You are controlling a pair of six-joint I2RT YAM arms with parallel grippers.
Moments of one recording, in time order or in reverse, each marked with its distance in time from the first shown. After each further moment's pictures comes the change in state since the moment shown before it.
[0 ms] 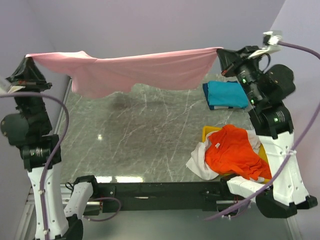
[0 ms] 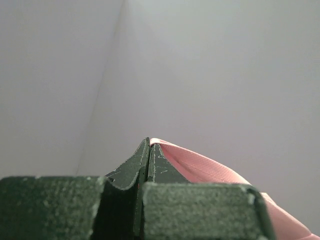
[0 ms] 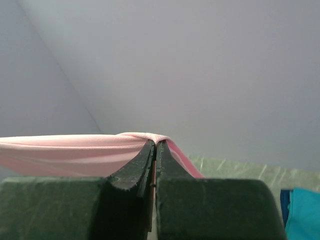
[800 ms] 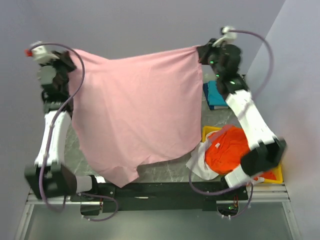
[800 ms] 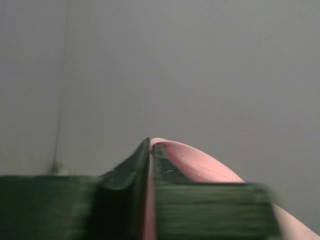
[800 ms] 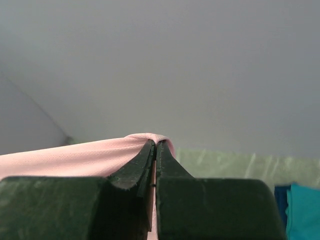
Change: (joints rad) left arm -0.002 0.377 -0.017 0.201 0.093 -0.034; right arm -0.042 0.302 -0.053 0.269 0.030 -0.013
